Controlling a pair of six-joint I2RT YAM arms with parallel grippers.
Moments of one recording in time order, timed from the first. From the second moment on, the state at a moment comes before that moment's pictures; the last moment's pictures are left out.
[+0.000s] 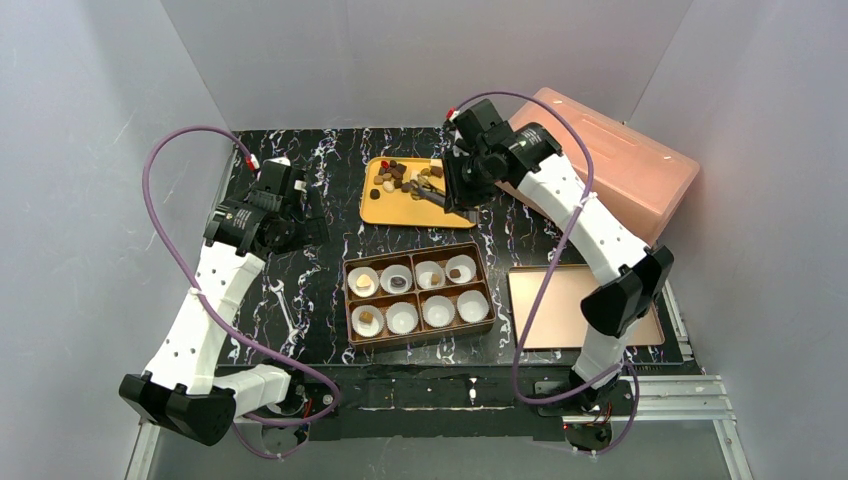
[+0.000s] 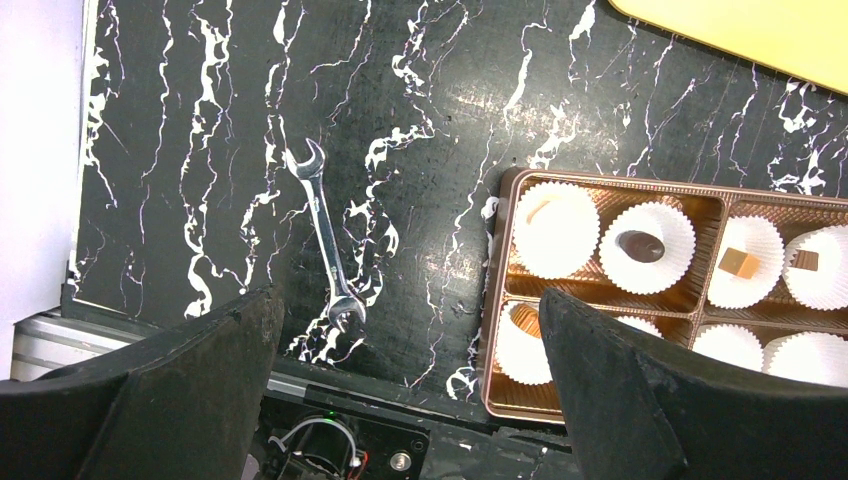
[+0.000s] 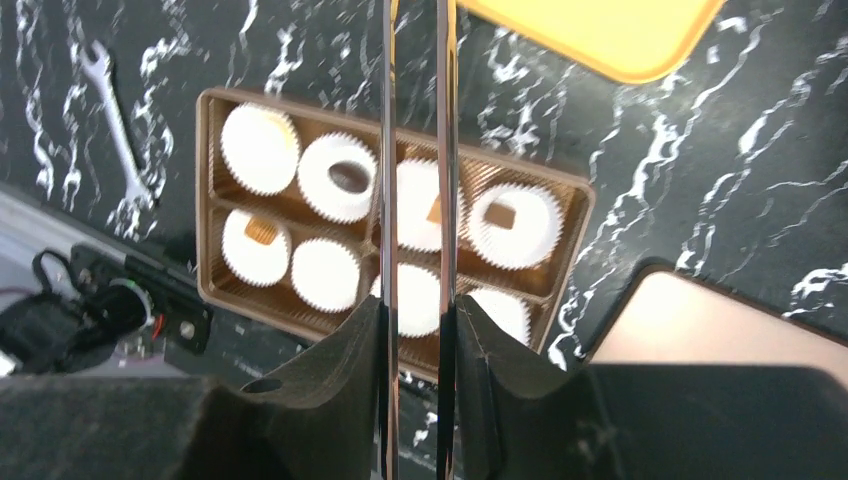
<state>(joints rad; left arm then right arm) -0.32 1.16 1.41 -1.24 -0.38 -0.45 0.67 1.81 2.04 -1.20 -0.08 0.37</state>
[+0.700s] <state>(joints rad) -0.32 1.17 1.41 -1.23 -0.37 -0.45 0.95 1.53 1.71 -1.24 -0.22 0.43</state>
